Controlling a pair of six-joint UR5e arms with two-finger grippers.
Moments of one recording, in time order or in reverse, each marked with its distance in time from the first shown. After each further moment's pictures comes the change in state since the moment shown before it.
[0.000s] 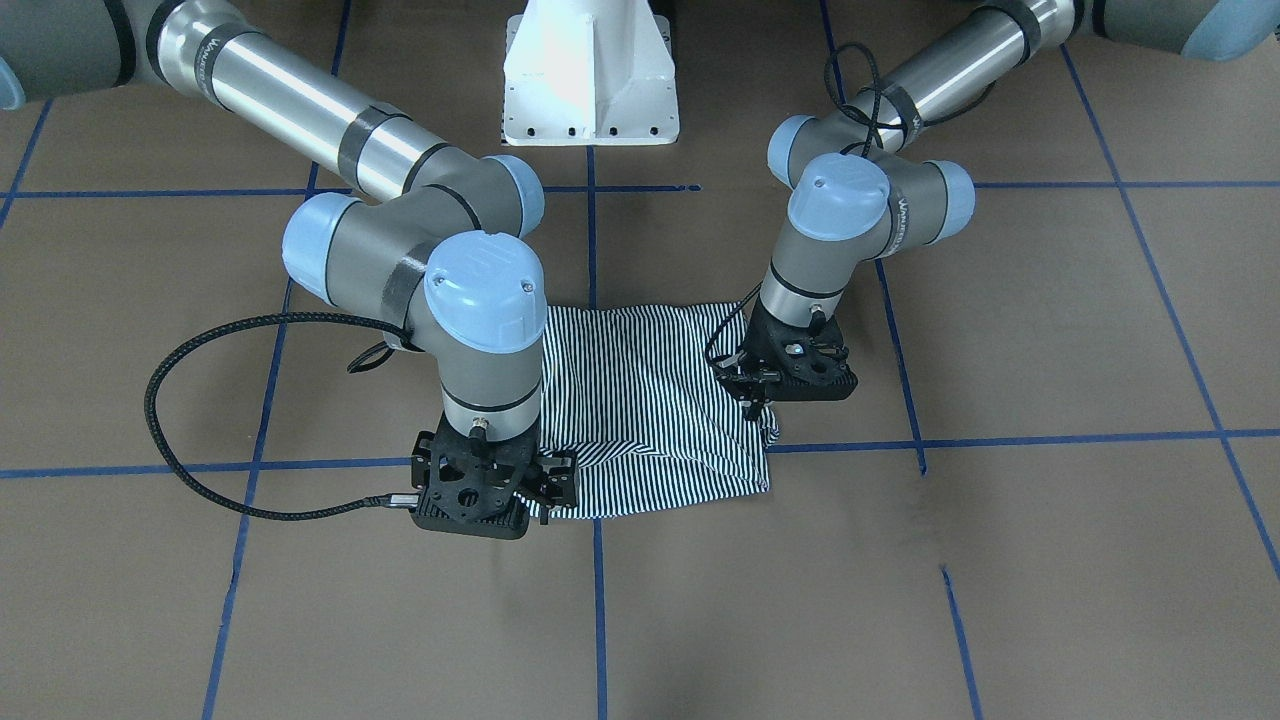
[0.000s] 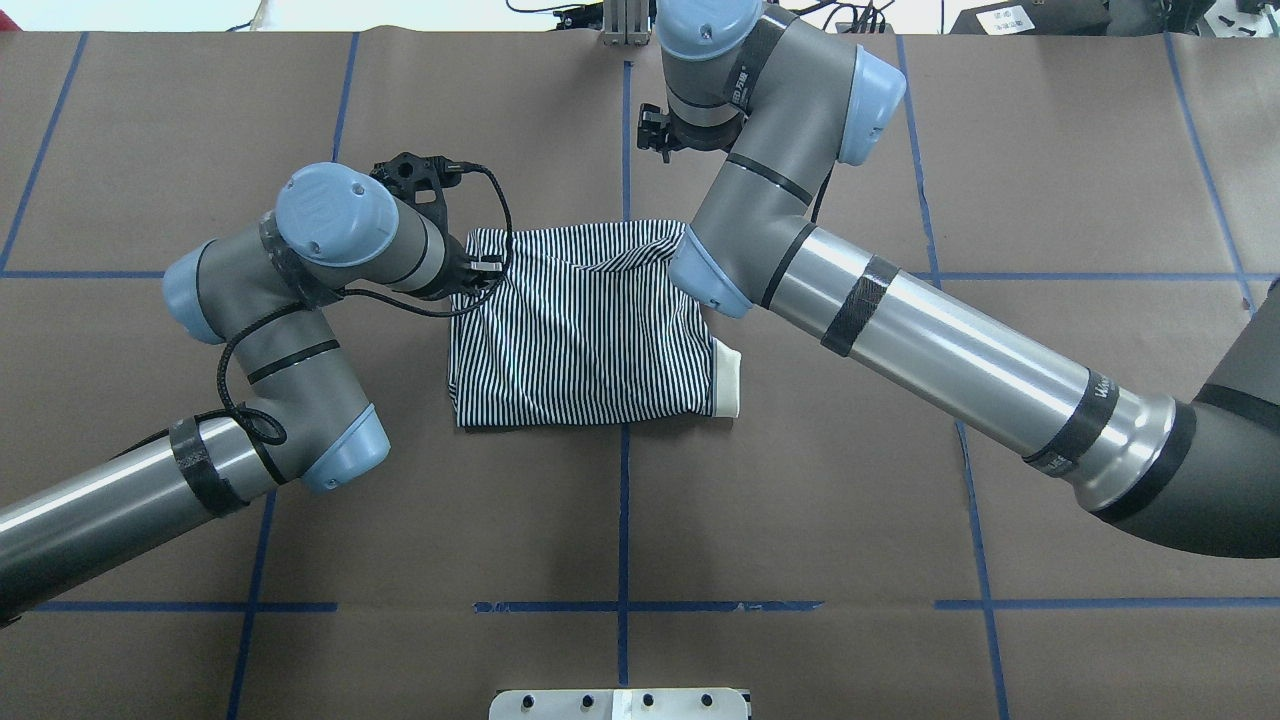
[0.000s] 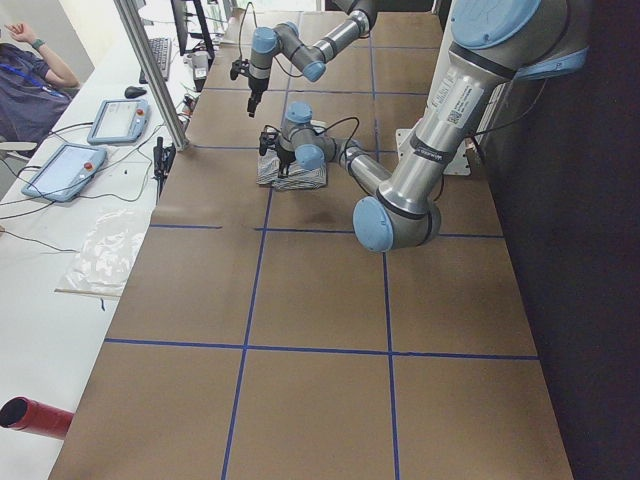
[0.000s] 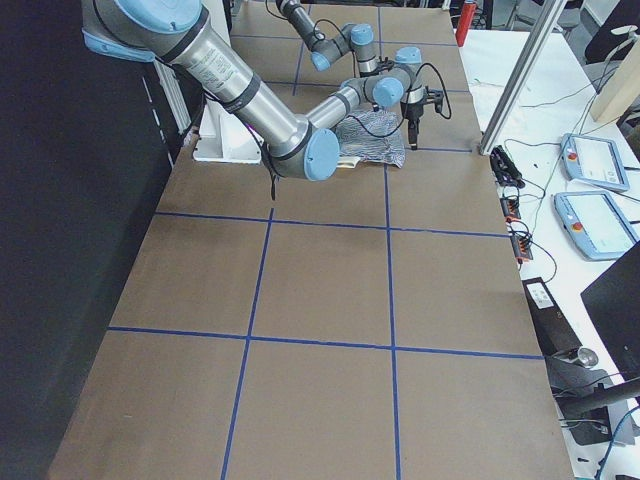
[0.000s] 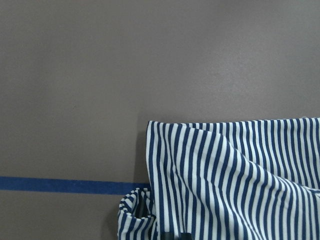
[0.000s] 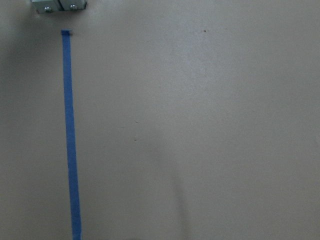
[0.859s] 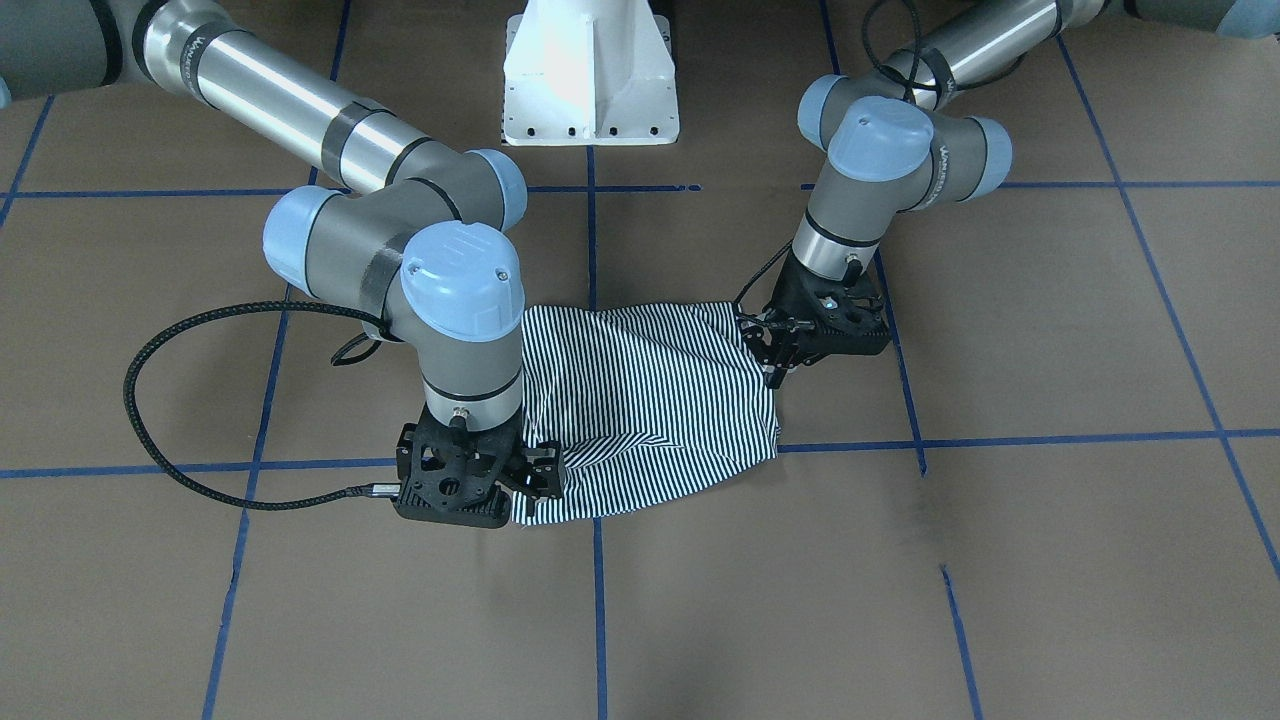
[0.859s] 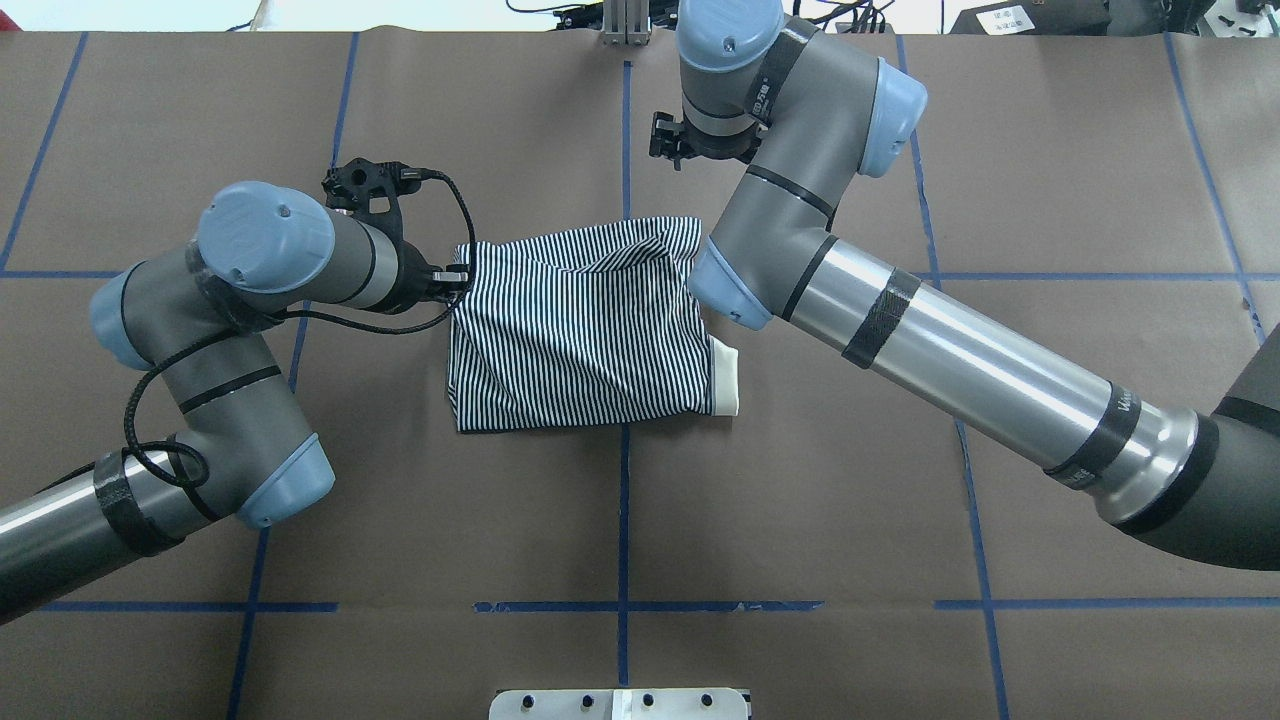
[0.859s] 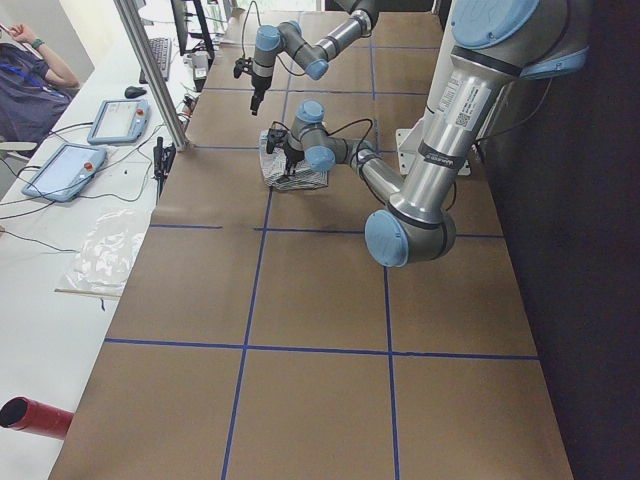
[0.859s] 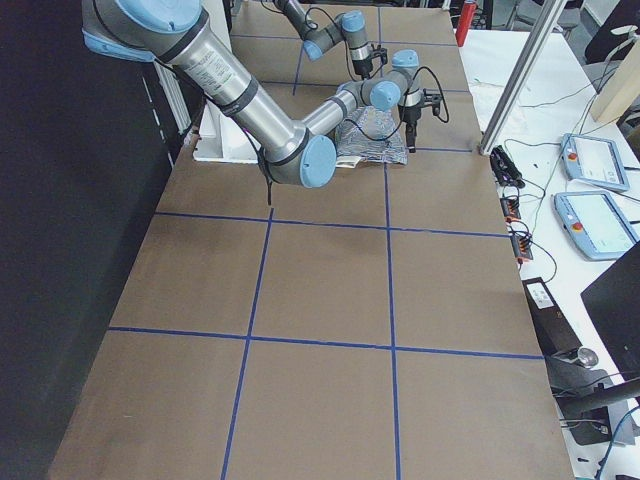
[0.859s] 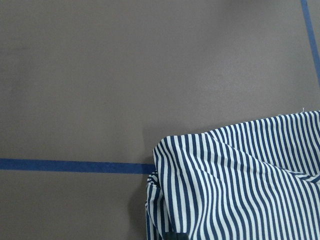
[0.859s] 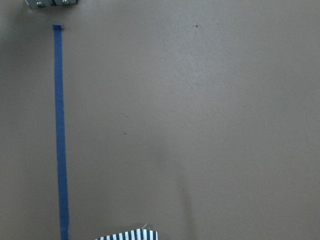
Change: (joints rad) left arm 0.004 0.118 -0.169 0.004 0.011 0.006; right arm 0.000 -0.048 0.057 -0.001 0.003 -0.002
